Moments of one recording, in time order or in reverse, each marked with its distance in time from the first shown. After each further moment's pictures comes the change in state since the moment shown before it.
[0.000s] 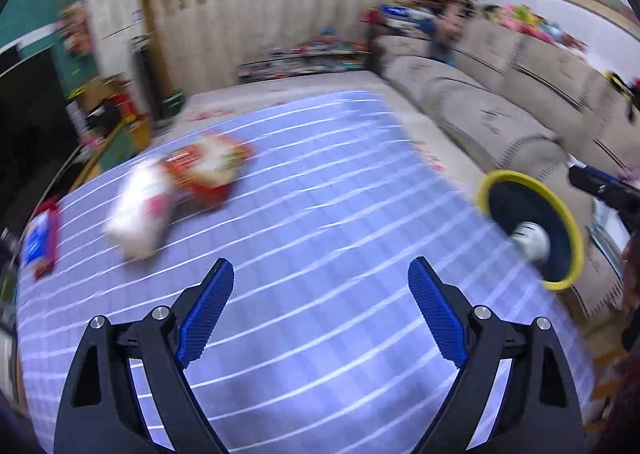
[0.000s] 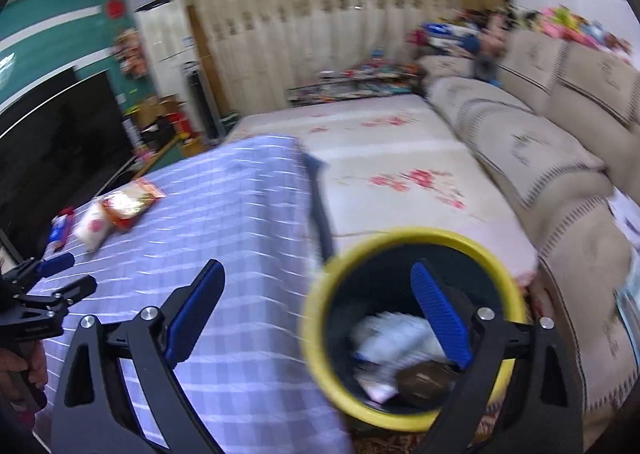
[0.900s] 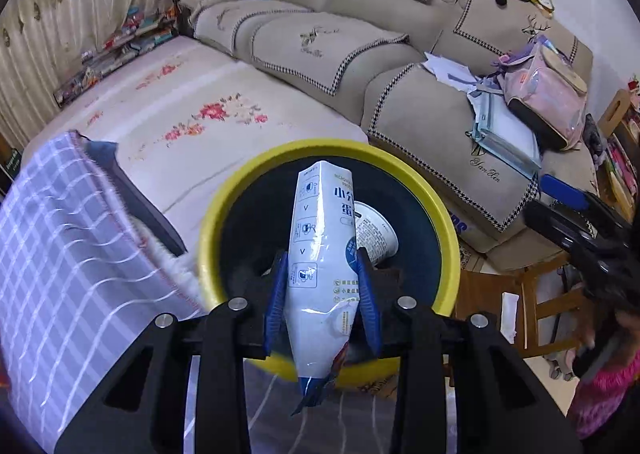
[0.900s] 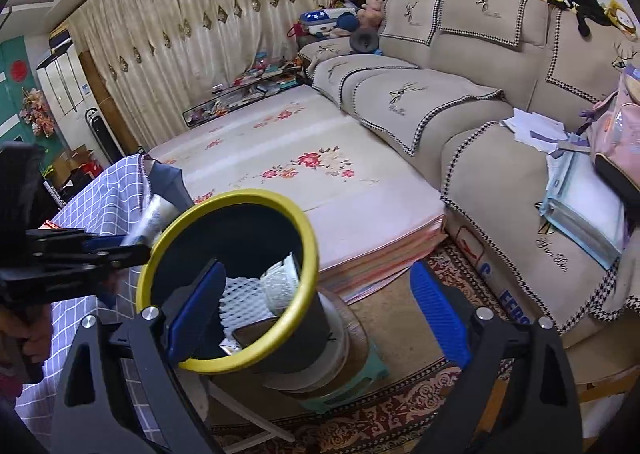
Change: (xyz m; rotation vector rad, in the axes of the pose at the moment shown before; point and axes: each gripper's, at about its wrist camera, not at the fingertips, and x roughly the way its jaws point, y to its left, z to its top) left arm 0.102 -0.311 0.065 0.449 0.237 -0.481; right arm -0.075 -0.182 -0.085 0.308 -0.024 -0.305
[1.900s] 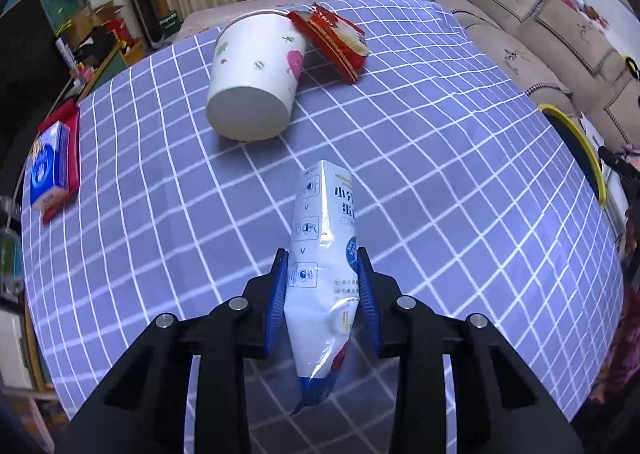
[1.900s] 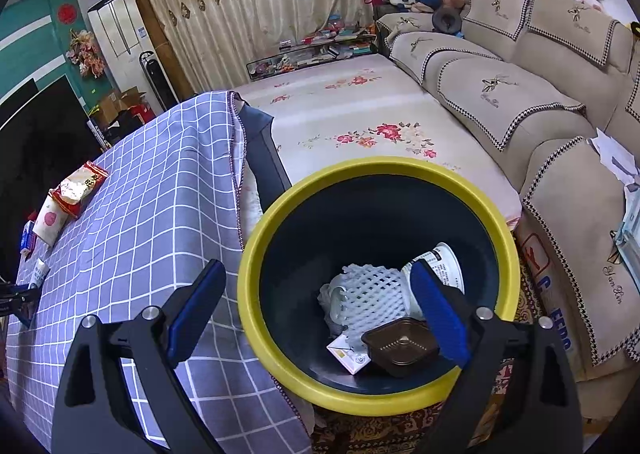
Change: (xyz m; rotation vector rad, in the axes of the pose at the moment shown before) left arm -0.203 0.265 -0.306 -0.497 0.062 0.338; right arm 0.063 0.141 -0.010 -0.167 0.135 0.174
